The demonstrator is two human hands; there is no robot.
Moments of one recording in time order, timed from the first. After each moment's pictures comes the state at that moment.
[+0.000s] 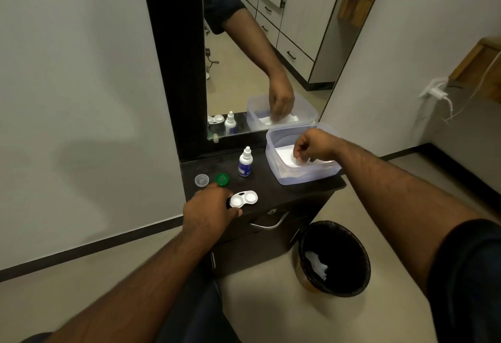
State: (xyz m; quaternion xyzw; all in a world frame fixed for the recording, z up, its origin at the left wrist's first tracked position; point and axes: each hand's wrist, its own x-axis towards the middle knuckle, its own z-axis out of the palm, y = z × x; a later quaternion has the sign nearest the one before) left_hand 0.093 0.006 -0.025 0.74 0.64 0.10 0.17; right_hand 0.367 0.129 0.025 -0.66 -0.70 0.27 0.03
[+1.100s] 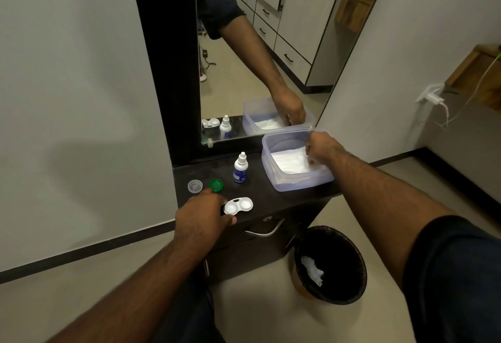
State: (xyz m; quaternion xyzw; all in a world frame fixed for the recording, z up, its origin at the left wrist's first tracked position) left_hand 0.097 0.009 -0.018 0.74 0.65 0.07 0.18; right_hand 0.376 0.155 0.006 -0.82 -0.56 0.14 0.05
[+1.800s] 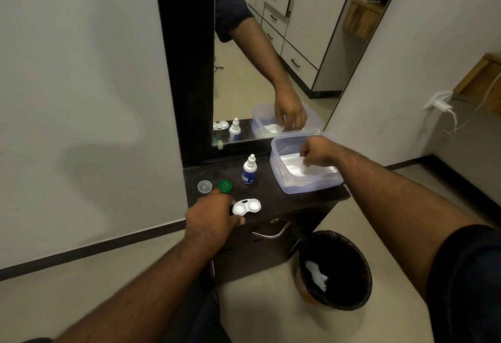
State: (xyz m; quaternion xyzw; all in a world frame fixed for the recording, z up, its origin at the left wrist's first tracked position) left_hand 0.094 0.009 -0.024 0.73 0.66 0.09 0.18; right_hand 0.356 0.144 0.022 -0.72 -0.68 0.18 -0.01
